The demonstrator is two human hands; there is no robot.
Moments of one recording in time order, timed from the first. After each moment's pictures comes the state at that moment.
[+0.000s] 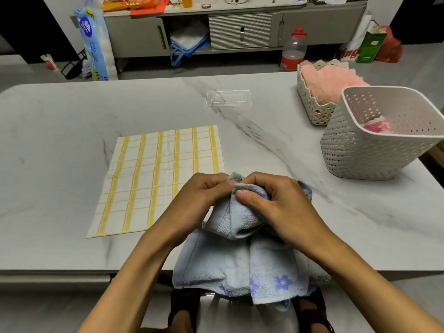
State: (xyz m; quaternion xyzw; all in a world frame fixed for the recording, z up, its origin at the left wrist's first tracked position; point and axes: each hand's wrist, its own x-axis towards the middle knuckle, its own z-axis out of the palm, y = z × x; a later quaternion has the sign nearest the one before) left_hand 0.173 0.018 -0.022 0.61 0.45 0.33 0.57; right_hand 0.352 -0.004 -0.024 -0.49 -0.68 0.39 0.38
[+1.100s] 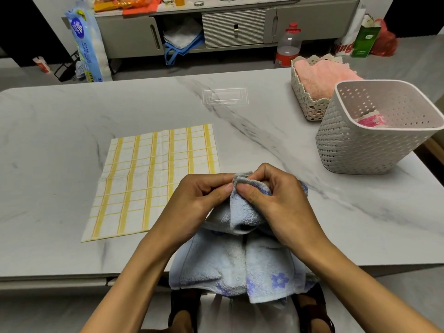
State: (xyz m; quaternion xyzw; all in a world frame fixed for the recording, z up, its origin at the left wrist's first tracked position) left_hand 0.182 0.008 -0.020 0.61 0.37 0.39 0.58; right_hand 0.348 -0.013 -0.024 -0.53 -0.56 0.43 0.47
